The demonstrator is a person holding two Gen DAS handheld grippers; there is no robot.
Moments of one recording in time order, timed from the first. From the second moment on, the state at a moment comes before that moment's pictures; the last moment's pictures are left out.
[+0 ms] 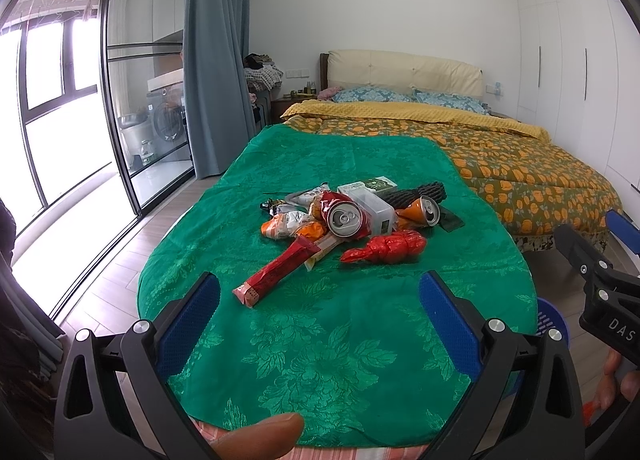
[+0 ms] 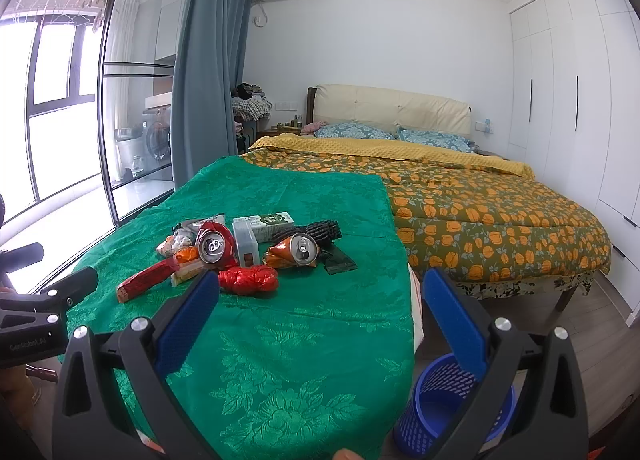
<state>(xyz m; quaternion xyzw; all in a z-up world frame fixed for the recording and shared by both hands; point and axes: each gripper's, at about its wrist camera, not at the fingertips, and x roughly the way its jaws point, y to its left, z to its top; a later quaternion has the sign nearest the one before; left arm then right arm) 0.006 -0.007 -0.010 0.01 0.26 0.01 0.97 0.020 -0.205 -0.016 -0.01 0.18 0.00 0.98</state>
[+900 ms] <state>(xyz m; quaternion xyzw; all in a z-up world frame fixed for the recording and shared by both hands) 0.013 0.034 -0.039 0.02 0.29 0.01 0.96 0.030 -0.206 -0.040 -0.01 0.21 0.00 0.98</state>
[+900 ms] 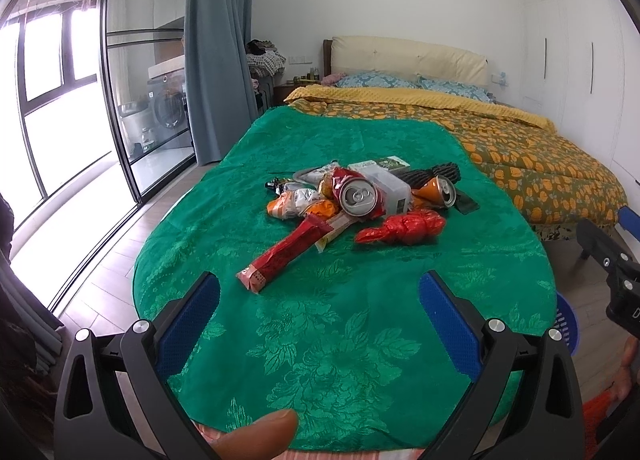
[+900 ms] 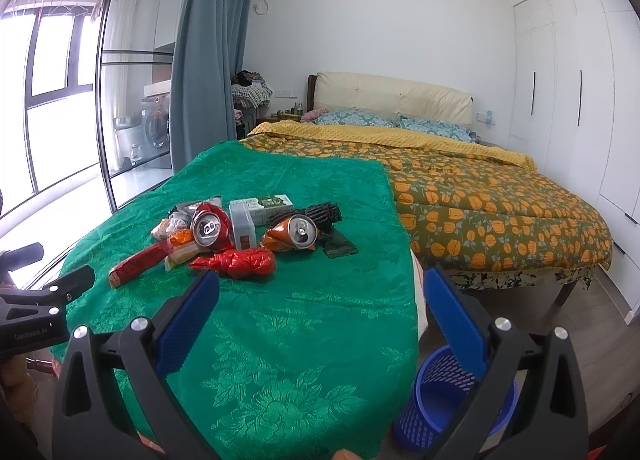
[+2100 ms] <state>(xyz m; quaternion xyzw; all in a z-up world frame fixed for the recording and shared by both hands) 0.175 0.086 -0.123 0.11 0.44 -0.13 0.88 0.129 -0.201 -0.102 0.04 0.35 0.17 0.92</state>
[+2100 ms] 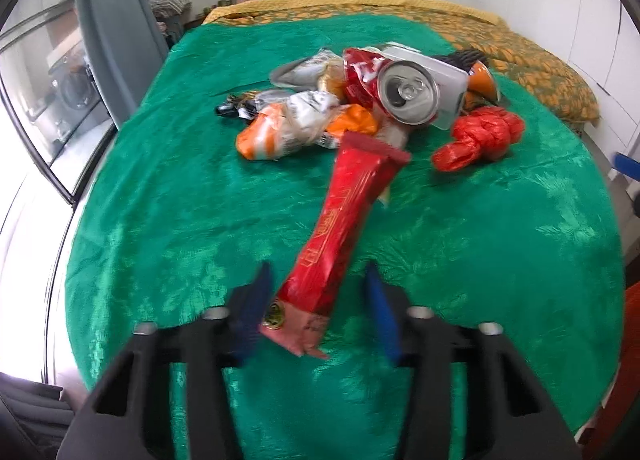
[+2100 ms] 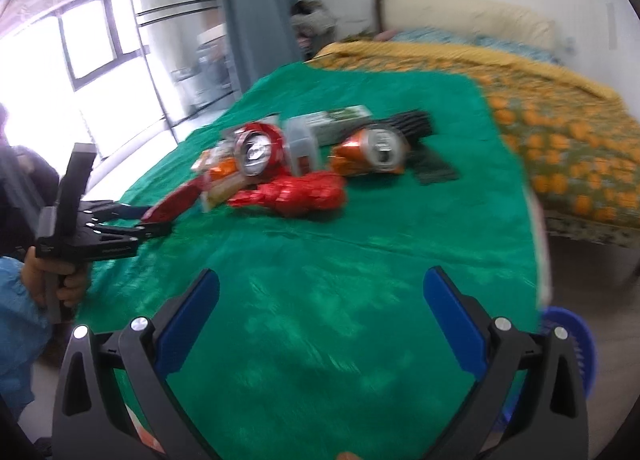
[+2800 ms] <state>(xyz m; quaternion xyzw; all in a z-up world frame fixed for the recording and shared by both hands) 0.128 0.069 -0.117 0.06 0.48 -0.14 0.86 0.261 -0.164 -0.124 0.09 0.46 0.31 0.83</state>
